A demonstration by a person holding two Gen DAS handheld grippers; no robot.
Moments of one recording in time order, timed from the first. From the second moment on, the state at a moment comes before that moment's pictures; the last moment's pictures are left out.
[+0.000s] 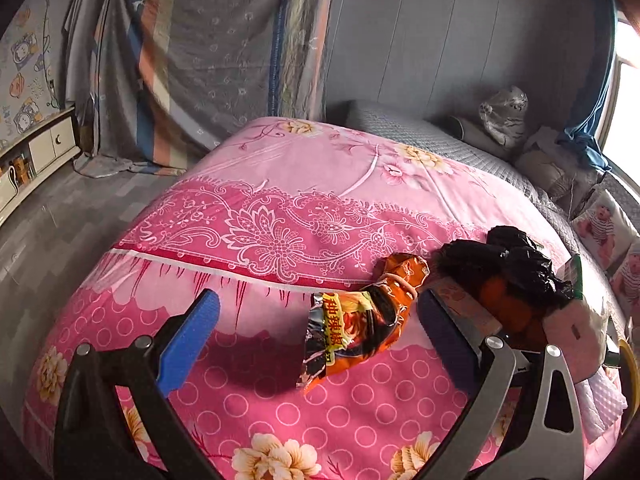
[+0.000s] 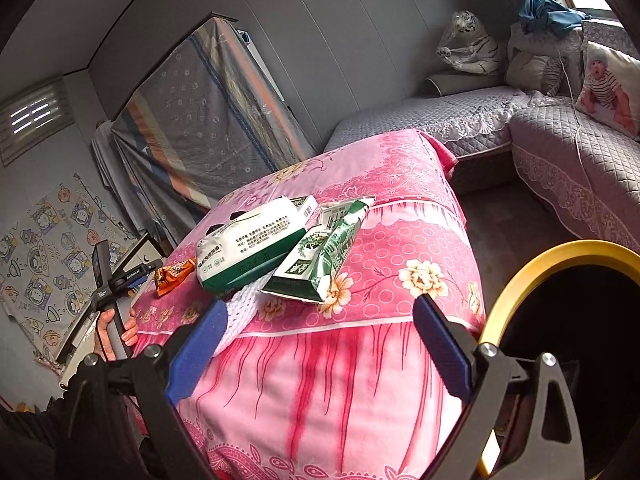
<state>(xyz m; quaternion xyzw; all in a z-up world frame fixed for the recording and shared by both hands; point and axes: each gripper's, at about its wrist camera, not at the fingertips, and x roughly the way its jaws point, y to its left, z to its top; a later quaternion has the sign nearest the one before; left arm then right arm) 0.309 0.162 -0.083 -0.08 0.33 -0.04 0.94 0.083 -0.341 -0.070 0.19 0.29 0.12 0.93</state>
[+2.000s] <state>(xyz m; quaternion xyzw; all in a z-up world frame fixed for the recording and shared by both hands) 0.161 0.104 -0.009 -0.07 0.21 -0.18 0.96 0.281 -0.250 -0.126 0.07 0.50 0.04 0.86</state>
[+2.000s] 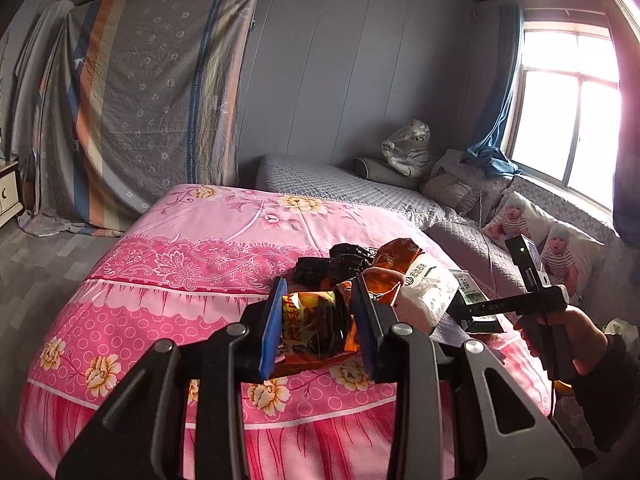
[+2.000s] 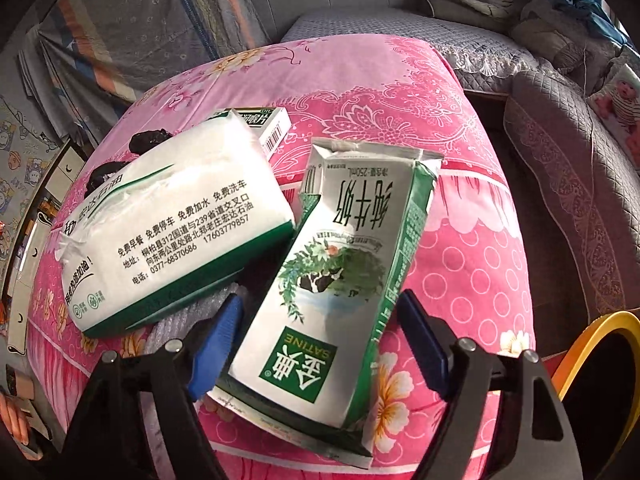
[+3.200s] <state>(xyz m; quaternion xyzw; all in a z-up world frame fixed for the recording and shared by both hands) 0.119 -0.032 -0.001 0.00 0.21 -0.27 0.94 0.085 -0.368 -0.060 0.27 0.33 0.13 0.90</state>
